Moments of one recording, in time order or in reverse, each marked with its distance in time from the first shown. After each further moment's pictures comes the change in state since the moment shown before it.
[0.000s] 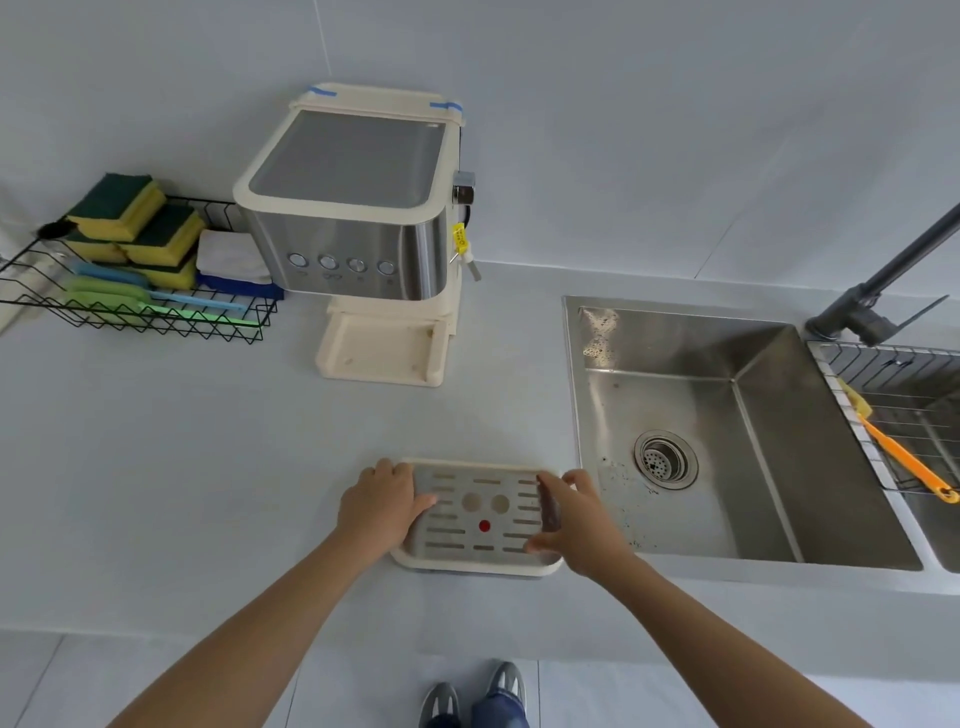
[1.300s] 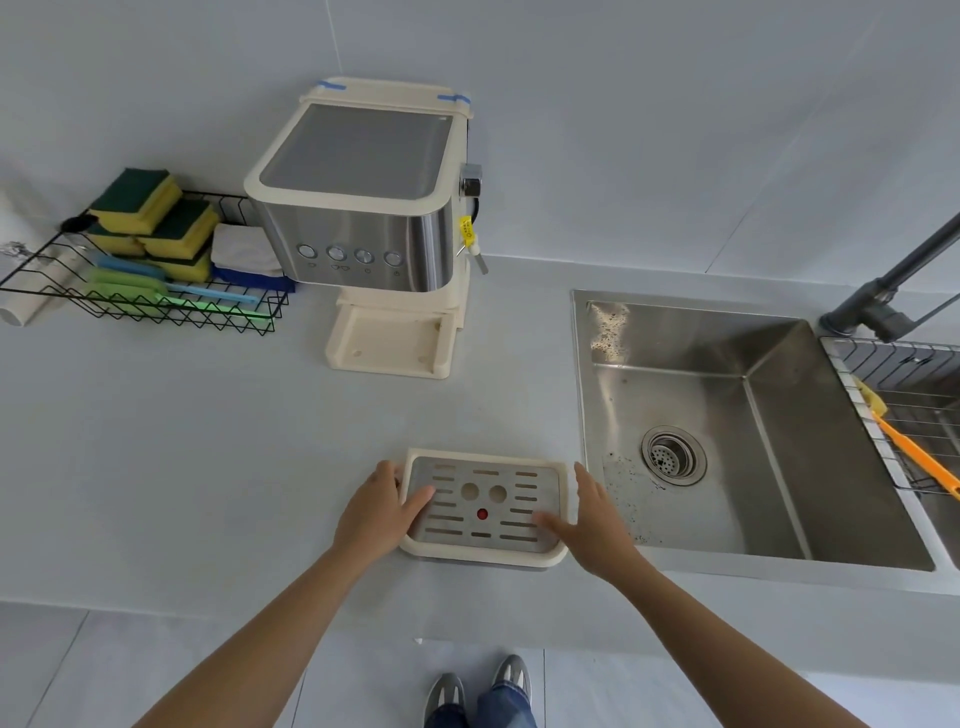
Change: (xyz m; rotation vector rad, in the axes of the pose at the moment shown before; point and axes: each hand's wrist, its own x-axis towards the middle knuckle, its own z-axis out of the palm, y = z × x) left_hand -0.016 -0.008 0.017 -0.554 0.065 -0.163; right_hand -0.008 0.014 0.006 0.249 0.054 0.069
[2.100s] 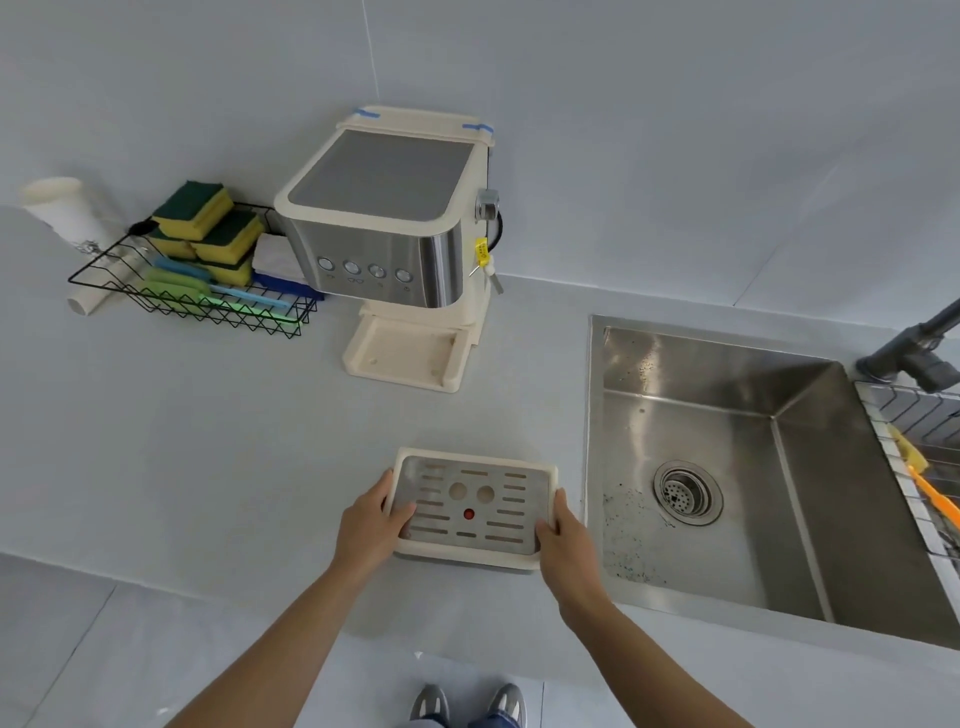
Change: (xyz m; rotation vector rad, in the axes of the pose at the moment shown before) left_hand -0.027 0.019 -0.003 -0.199 0.089 -0.103; right_hand -0.008 -0.015 0.012 0.374 0.001 0.104
